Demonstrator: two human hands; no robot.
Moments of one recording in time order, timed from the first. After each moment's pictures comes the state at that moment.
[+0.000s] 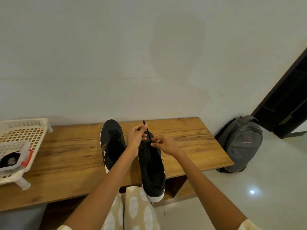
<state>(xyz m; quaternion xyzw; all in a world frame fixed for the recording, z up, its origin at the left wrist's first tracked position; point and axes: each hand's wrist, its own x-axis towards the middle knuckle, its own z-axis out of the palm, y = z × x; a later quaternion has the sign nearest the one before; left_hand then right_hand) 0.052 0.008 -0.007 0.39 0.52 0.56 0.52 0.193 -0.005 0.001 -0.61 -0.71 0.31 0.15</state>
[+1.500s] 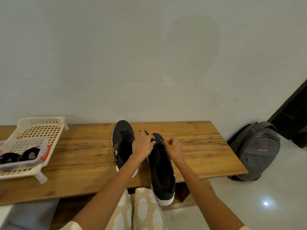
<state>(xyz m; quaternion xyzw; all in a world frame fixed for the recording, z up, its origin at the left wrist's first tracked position) 0.029 0.002 -0.019 0.72 0.65 0.19 0.15 0.170 0.000 -0.033 -0.71 -0.55 0.28 0.35</state>
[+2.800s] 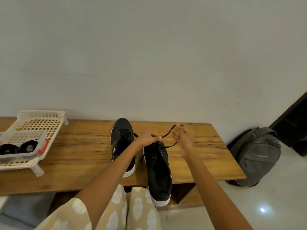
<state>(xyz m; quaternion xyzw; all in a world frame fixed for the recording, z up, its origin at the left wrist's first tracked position) 0.032 0.029 -0.004 0.68 0.53 0.22 0.46 0.201 0.010 0.010 -0.54 -0.35 0.53 0.56</state>
